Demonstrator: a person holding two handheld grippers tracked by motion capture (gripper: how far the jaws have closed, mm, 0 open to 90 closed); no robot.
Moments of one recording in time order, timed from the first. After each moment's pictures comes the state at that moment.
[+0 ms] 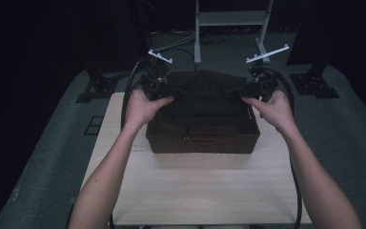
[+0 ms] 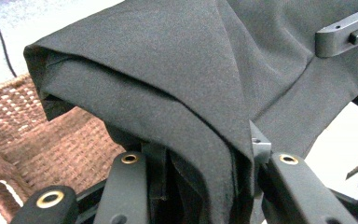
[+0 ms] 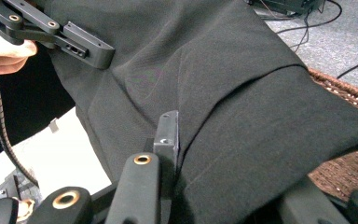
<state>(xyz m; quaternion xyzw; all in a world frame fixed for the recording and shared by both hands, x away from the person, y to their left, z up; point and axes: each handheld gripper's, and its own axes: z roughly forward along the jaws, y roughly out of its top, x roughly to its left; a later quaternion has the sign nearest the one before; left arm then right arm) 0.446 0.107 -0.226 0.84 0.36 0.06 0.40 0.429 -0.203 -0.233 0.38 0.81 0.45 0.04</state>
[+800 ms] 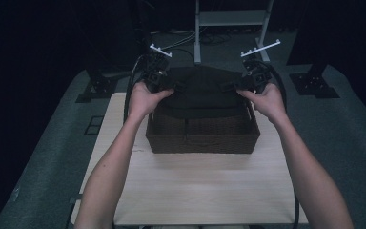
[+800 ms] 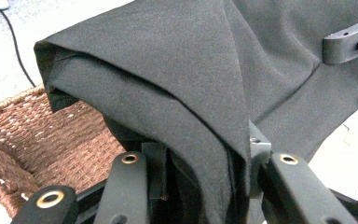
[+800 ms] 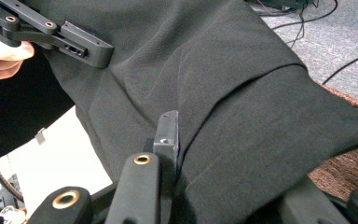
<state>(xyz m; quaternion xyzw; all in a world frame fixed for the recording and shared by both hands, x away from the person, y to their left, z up) 0.482 0.109 -0.236 0.83 0.38 0.06 0.40 0.466 -0.198 -0.242 0.40 0.80 0.45 0.04</state>
